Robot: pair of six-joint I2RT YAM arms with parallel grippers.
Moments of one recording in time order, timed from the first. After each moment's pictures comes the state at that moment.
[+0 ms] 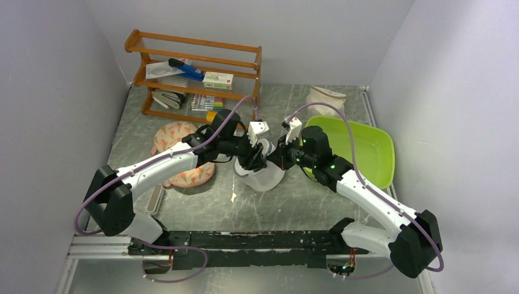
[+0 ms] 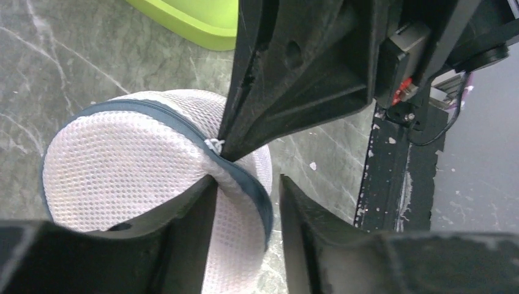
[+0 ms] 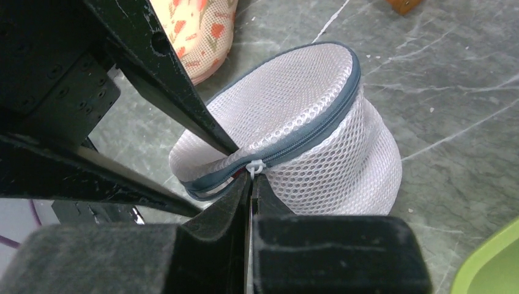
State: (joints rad) left arm -0.78 1.47 1.11 -0.23 0.58 0.11; right arm 0.60 1.08 0.76 -0.14 -0.31 0.23
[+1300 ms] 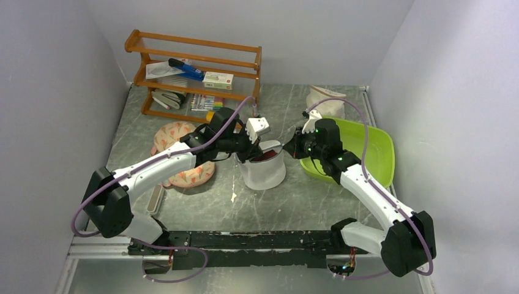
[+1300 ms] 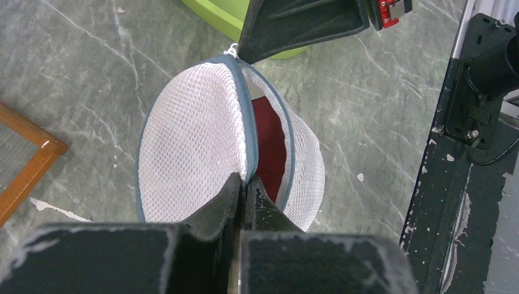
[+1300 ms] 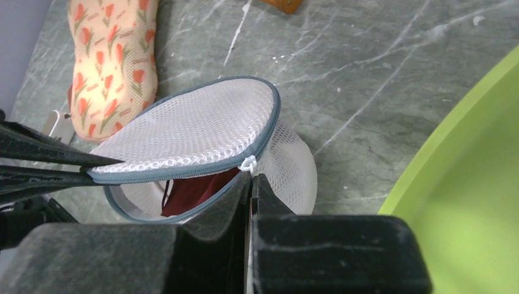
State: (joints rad) left arm -0.78 1.46 1.12 -0.22 0.42 0.15; right arm 0.40 1.12 0.77 -0.17 -0.24 0.32
